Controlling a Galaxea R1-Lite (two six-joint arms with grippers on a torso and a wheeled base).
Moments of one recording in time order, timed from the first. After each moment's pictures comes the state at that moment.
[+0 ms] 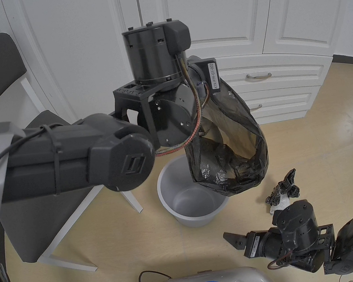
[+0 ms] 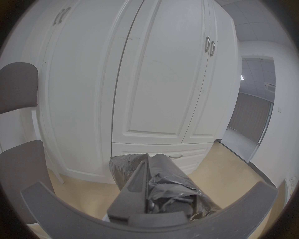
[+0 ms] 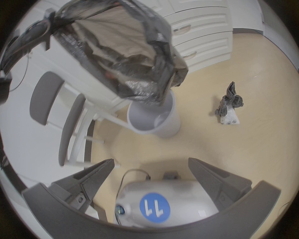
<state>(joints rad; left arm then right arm) -0.84 2.04 -1.64 -0.51 0.53 -0.06 0.86 1.91 -0.34 -1.04 -0.33 0.81</state>
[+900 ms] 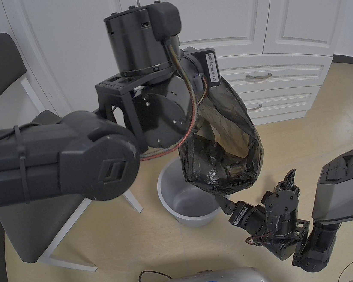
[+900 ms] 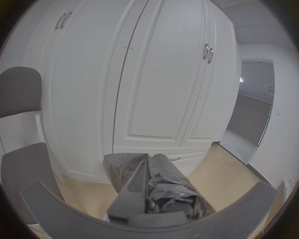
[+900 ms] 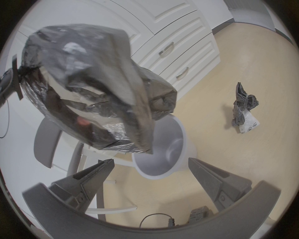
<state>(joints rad) -0.87 1.96 -1.58 -0.51 0.56 -0.05 0.75 2.23 -0.46 -1.55 -0.40 0.88</state>
